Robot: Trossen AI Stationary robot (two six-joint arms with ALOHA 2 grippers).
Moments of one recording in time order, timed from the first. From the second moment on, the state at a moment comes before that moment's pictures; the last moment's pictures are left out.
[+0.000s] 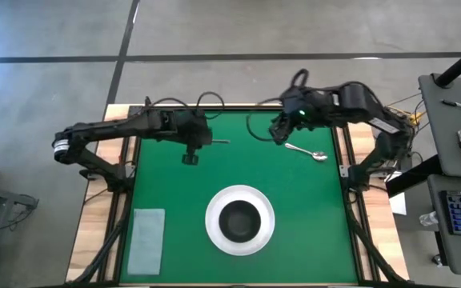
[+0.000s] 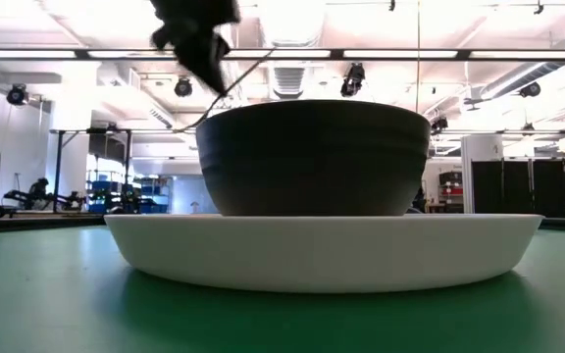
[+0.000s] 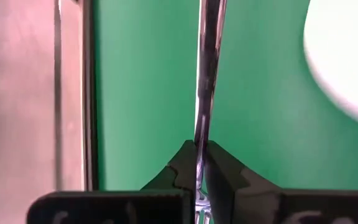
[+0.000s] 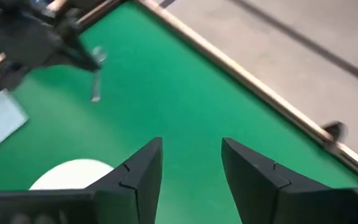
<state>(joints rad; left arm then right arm) 0.23 1.40 1.35 -0.88 -0.14 0.46 -0.05 1.62 2.20 -1.50 0.41 0.61</state>
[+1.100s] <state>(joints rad) 0.17 1.59 1.56 -0.59 0.25 0.47 0.14 1.16 1.46 -1.15 0.59 1.17</state>
